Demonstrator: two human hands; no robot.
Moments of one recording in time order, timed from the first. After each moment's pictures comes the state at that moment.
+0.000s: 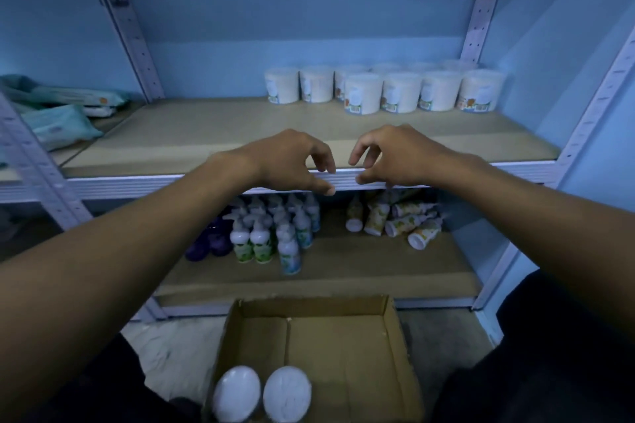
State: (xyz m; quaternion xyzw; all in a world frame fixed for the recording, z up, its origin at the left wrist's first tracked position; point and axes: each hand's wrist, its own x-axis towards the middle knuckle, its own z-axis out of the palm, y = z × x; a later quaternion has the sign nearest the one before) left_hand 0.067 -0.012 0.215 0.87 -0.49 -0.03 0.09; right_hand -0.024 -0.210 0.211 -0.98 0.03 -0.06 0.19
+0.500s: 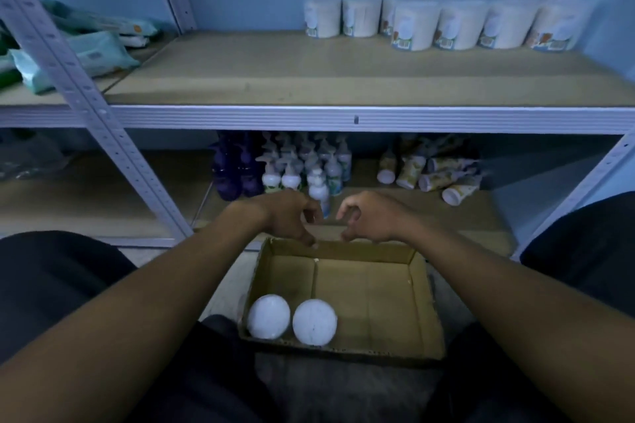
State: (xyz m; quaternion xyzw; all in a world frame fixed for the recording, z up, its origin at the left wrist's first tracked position) left_hand 0.041 0.068 0.061 0.89 -0.37 -0.26 0.06; right_hand -0.035 -0.122 0.050 -0.94 0.03 0.16 0.29
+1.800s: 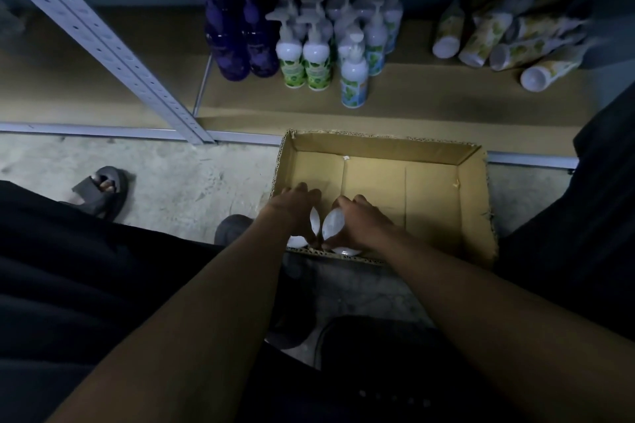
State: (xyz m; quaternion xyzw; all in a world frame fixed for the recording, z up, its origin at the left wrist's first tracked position) left_hand 0.011 0.127 -0.155 0.89 -0.25 -0.38 -0.03; right_hand -0.056 -0.016 -0.175 -0.90 0.11 0.35 0.24
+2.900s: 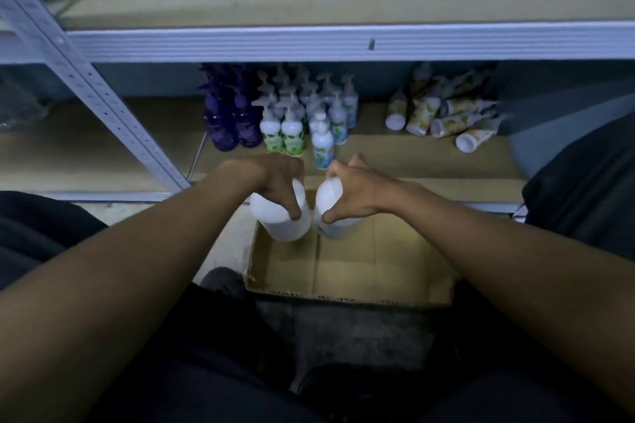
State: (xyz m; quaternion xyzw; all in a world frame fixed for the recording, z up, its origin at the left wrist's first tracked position) left_hand 0.058 0.081 0.019 0.90 -0.31 -0.30 -0.06; right_hand -0.026 -0.087 -0.011 -0.95 0.02 0.20 0.22
